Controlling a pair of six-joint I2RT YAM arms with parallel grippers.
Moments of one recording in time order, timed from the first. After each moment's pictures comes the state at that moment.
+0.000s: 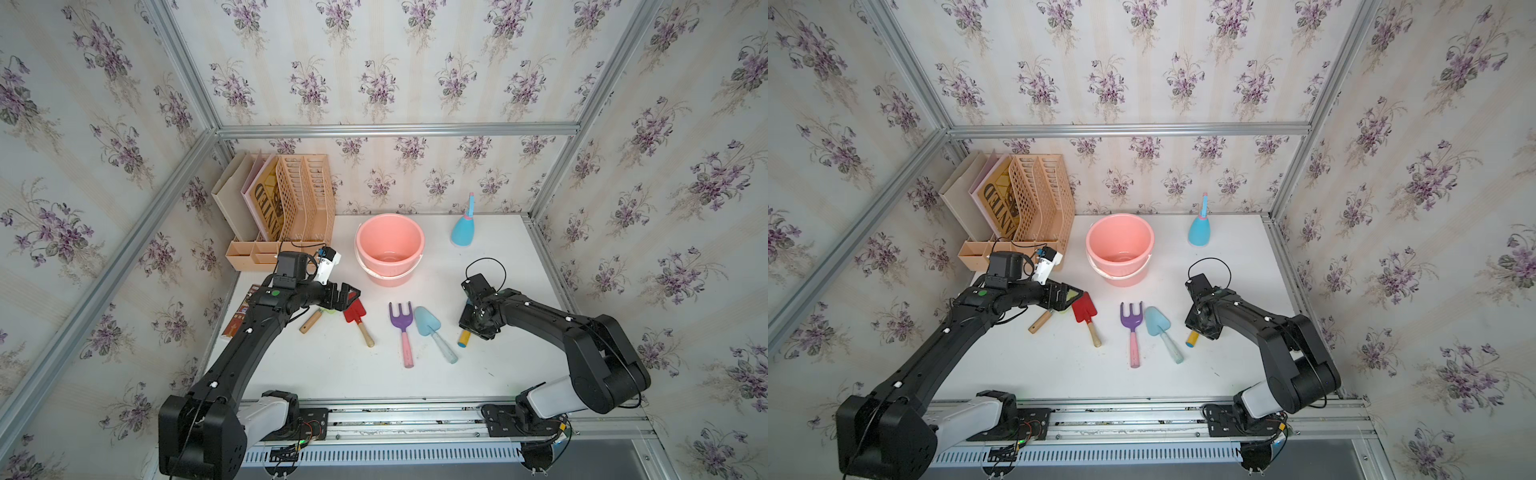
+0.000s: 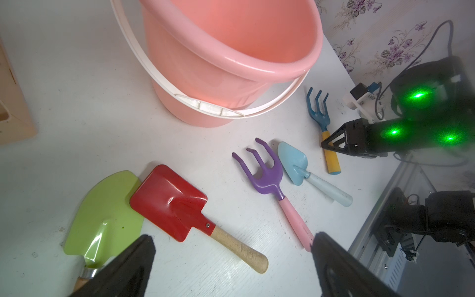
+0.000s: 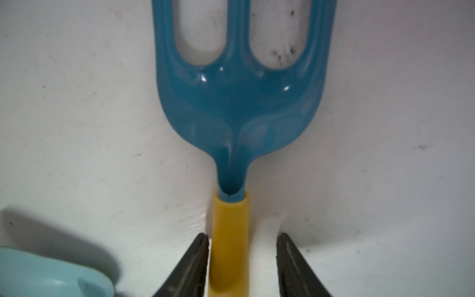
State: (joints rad) left arm -0.14 1.16 0.89 -0.56 0.57 0.00; right arm 0.43 1.50 0.75 -0.63 0.05 0.88
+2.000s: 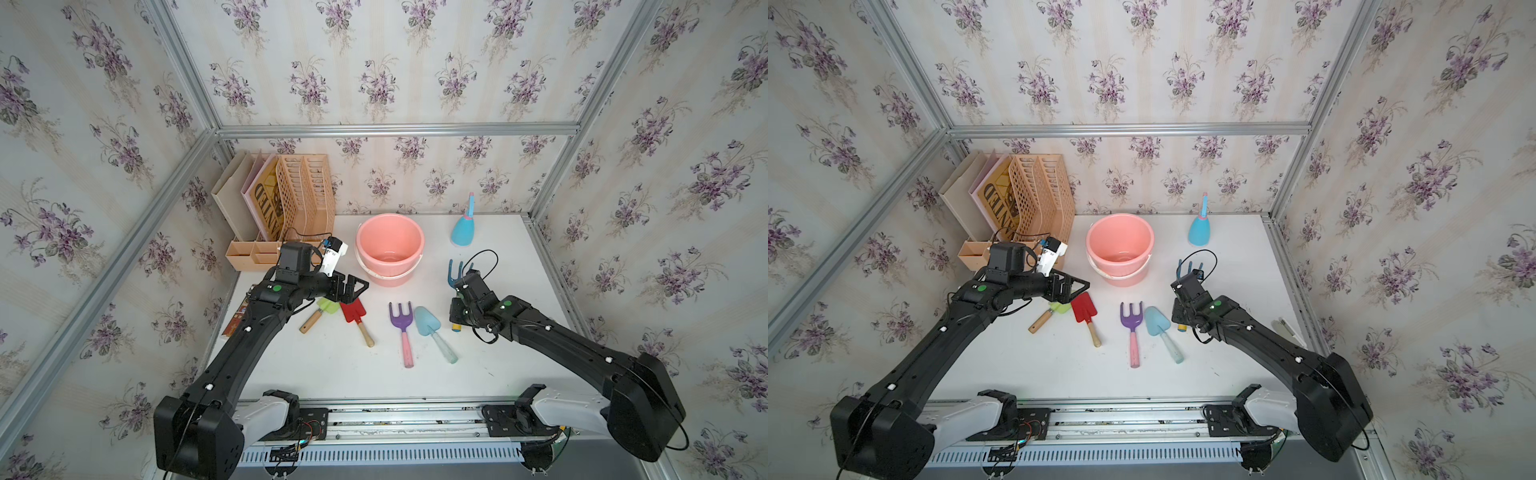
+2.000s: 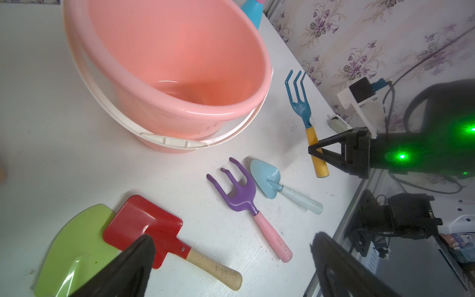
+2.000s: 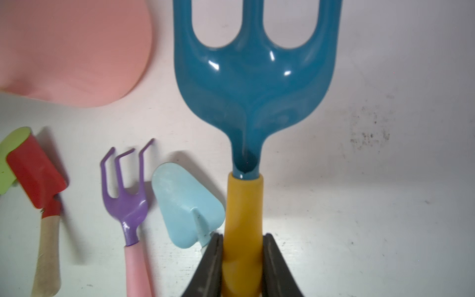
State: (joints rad) left arm -0.22 1.17 0.99 -0.55 0.62 -0.06; right arm 0.67 1.20 0.79 -0.58 0.20 0.69
